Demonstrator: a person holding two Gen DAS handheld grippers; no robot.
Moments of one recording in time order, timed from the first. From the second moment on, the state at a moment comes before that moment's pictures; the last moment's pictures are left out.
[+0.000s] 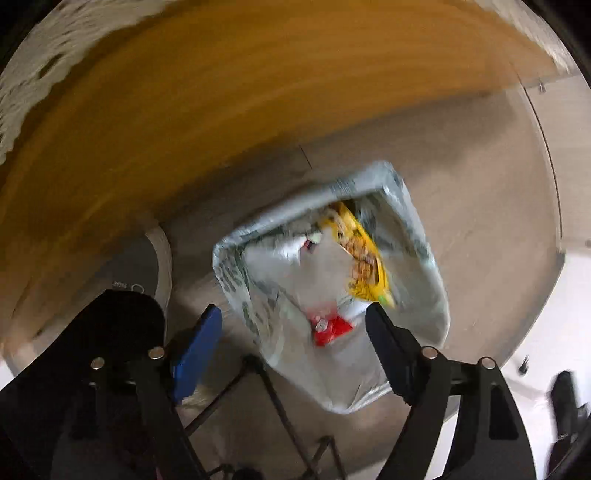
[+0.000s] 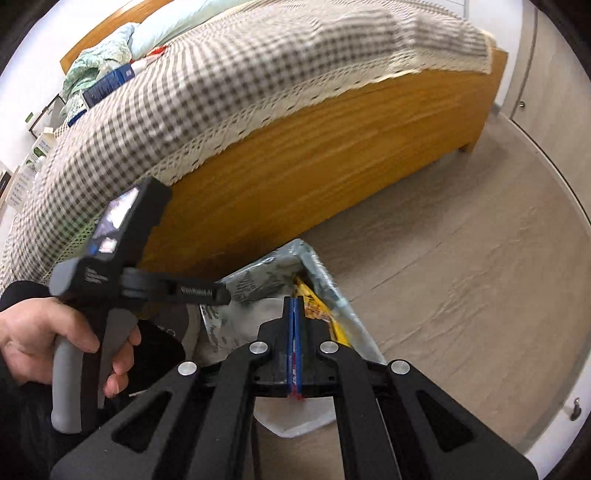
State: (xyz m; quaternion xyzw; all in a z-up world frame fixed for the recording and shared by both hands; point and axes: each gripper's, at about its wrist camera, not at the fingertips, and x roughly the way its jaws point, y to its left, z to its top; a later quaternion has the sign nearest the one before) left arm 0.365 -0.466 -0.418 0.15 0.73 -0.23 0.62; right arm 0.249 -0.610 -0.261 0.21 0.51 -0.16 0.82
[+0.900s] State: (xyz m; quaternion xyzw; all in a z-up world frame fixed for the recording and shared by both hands) left arm 0.358 -0.464 -0.383 0.22 0.68 -0.25 0.65; right arm 0.175 -0.613 -0.376 0.32 0.60 -0.24 0.70
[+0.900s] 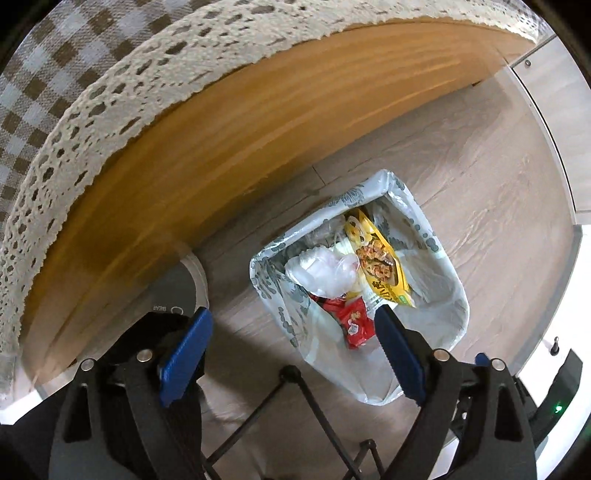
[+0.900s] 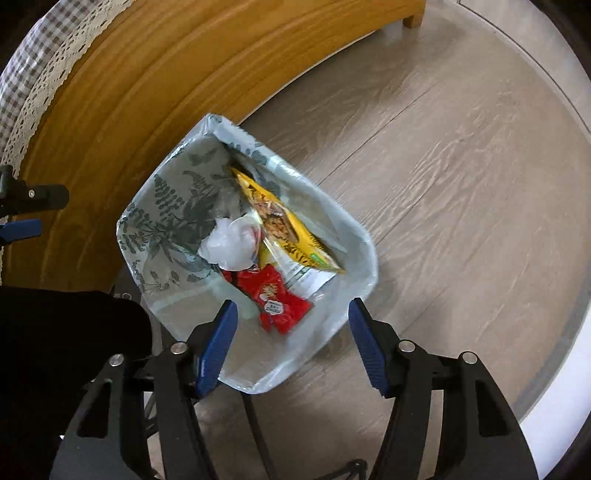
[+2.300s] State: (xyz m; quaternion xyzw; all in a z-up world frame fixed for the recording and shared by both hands) left arm 0.721 -0.219 -0.074 0.01 0.44 -0.23 0.87; right arm 0.600 -0.588 -0.077 0.08 0.33 -0.08 0.94
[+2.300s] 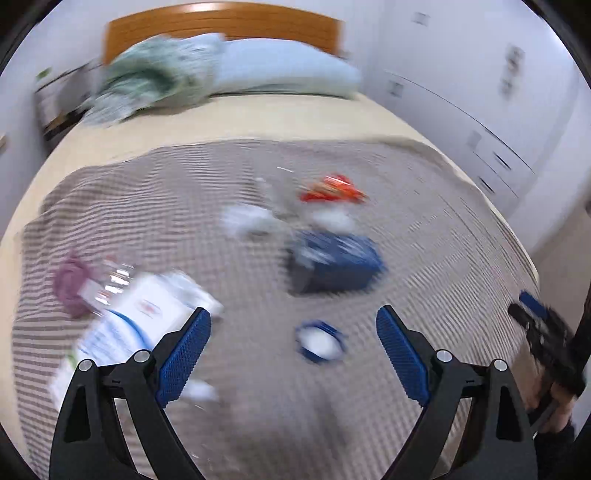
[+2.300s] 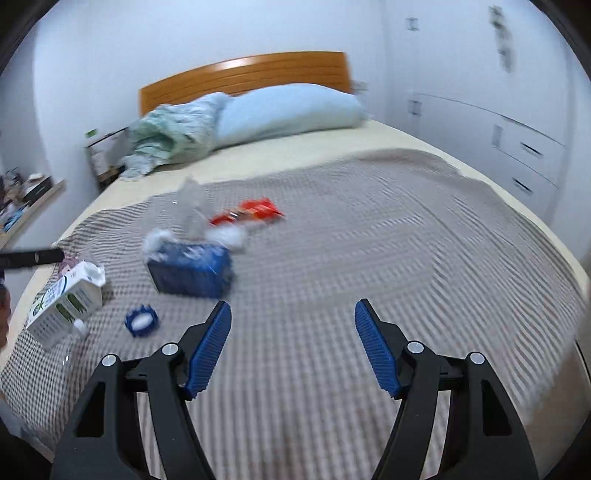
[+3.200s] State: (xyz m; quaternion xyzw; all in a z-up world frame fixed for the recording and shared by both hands) left arm 0.925 -0.305 -0.203 0.03 0.56 -0.14 0.82; right arm 0.862 -0.588 -0.203 0.14 0.38 0.15 0.90
